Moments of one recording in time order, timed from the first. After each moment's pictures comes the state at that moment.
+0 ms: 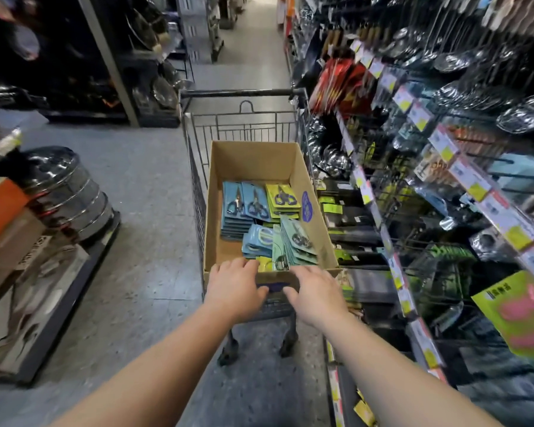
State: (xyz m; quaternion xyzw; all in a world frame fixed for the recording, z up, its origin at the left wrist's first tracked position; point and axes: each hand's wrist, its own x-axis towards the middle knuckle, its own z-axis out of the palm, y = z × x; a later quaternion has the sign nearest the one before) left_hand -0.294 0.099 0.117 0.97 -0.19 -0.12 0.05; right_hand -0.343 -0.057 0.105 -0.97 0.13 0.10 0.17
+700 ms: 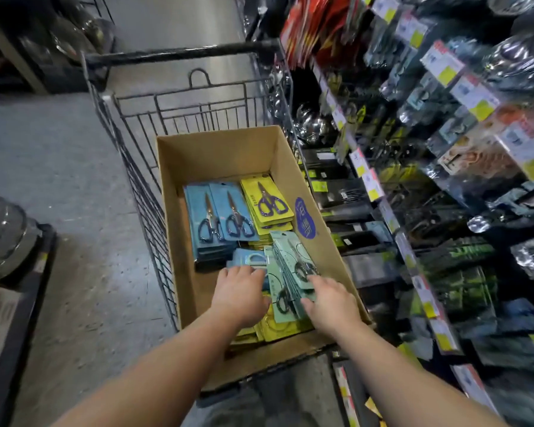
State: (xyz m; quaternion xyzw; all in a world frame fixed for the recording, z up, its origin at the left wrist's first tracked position) left_hand -0.081 0.046 0.033 0.92 -0.31 -0.25 0.01; right_hand -0.177 -0.109 0.032 -0.92 0.27 0.23 0.18
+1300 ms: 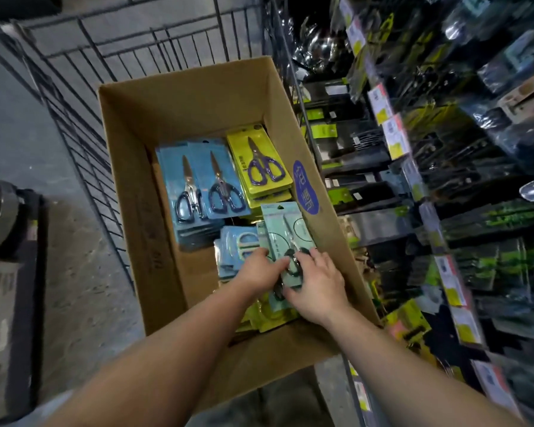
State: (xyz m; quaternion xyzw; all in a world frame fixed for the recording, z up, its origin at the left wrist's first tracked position) left_hand -0.050 -0.029 -0.035 0.80 0.03 -0.49 0.34; right_hand -0.140 -0.129 -0.029 -0.89 0.27 0.27 0.27
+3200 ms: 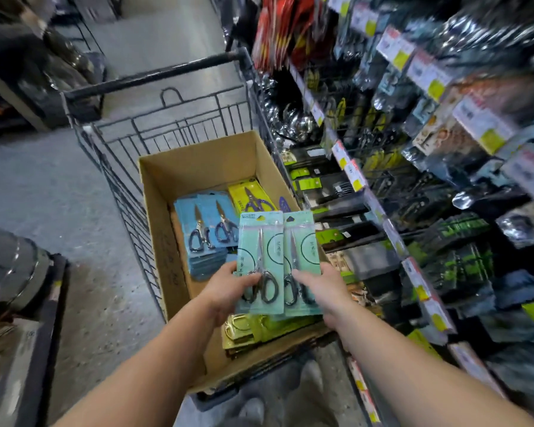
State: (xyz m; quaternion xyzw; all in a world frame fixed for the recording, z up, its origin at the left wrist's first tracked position) left_hand -0.081 0.030 0.050 0.71 0.08 -0.43 0.55; right_hand -0.178 -0.129 0.017 -0.59 0.46 0.02 0.66
